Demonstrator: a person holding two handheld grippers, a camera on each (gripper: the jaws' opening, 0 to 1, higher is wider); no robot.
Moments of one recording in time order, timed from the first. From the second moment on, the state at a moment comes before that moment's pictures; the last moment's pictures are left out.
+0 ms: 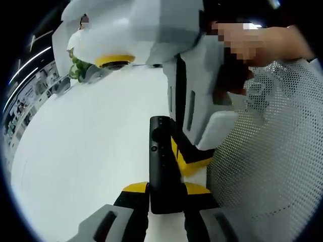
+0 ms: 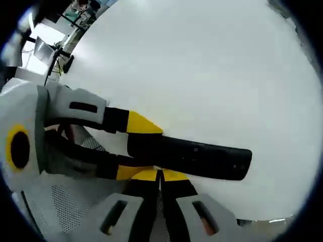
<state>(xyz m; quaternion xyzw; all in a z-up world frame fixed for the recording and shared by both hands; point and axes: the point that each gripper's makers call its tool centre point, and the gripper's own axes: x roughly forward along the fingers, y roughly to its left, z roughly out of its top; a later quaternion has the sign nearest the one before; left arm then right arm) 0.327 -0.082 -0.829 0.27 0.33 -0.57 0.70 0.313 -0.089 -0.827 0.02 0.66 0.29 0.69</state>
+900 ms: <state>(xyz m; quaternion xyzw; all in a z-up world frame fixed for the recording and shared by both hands) 0.327 -0.081 -0.829 0.27 0.33 -0.58 0.70 0.340 -0.106 -0.822 0.09 0.64 0.23 0.72</state>
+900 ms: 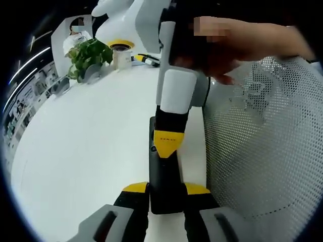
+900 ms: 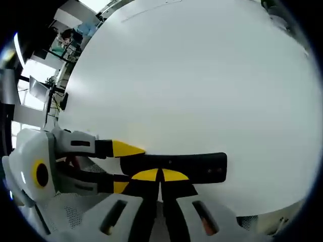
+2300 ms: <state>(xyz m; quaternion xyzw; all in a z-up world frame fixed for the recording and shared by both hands) 0.328 -0.082 -0.829 0.27 0.33 -0.57 0.70 0.335 -0.093 -0.822 0.05 0.63 0.25 0.74</state>
